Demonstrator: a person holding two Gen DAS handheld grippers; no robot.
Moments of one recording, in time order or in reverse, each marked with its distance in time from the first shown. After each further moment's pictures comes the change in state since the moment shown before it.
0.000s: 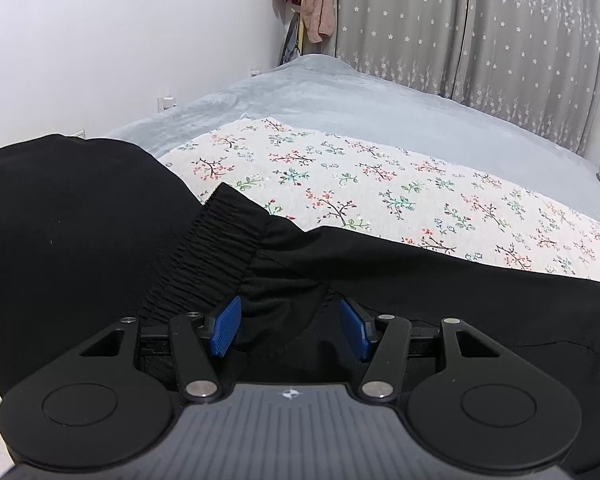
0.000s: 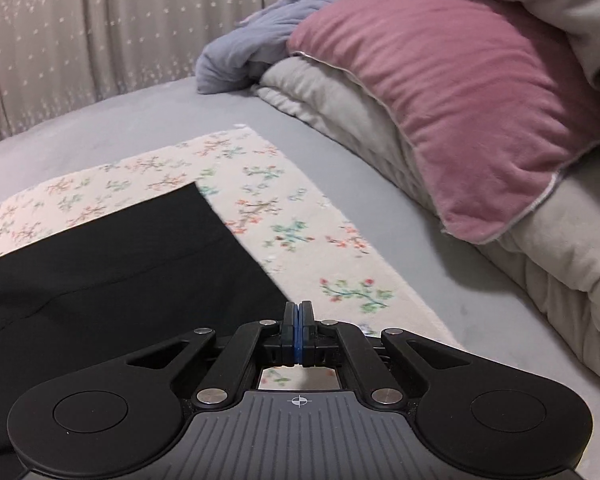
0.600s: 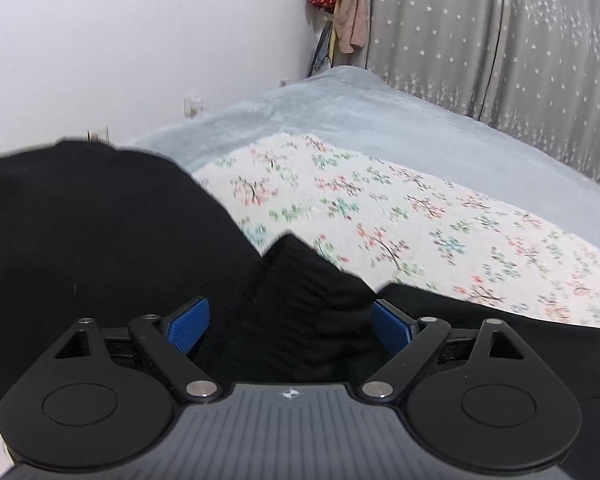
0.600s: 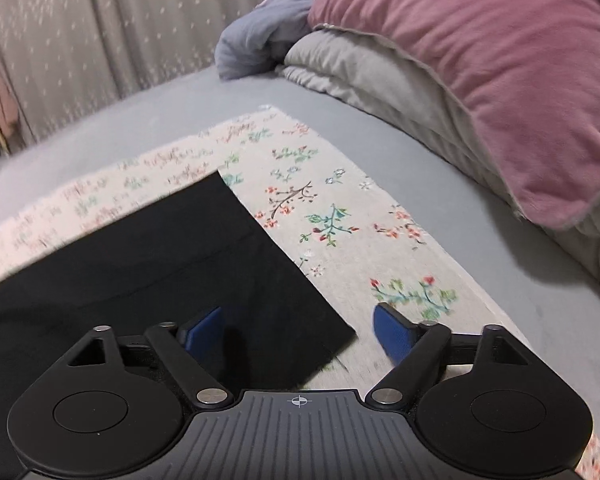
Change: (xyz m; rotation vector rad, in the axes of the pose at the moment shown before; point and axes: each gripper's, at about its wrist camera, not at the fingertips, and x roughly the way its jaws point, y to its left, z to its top) left arm 0.028 0.032 0.029 -0.050 -0.037 0.055; right arm 0.044 0.019 0.011 -0.015 0.028 0.123
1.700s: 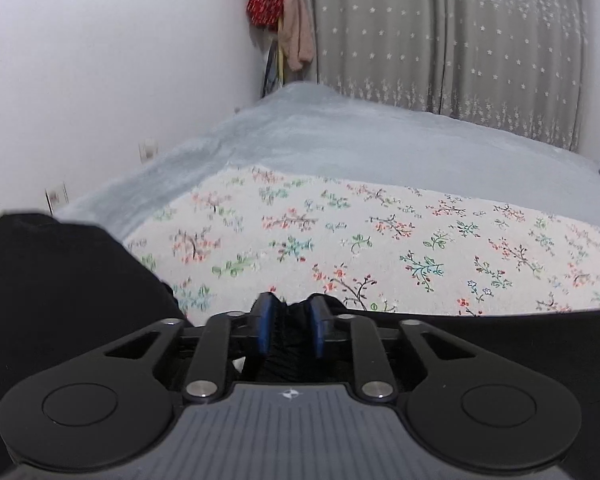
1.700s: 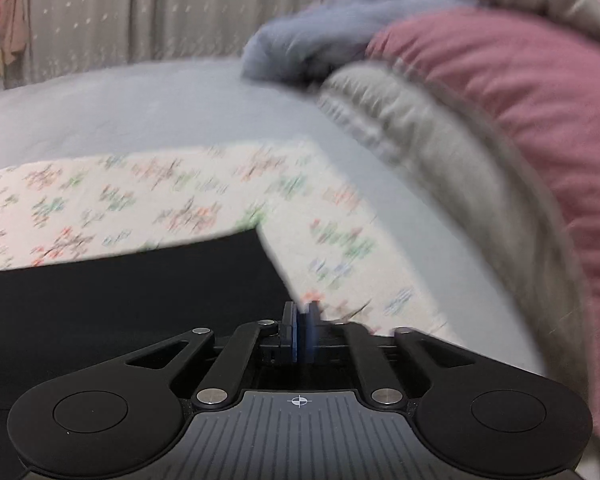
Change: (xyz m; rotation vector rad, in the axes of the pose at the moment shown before) left arm 0.032 -0.028 0.025 0.118 -0.047 -0.080; right arm 0.073 0.053 0.068 -0.188 0.027 -0.056
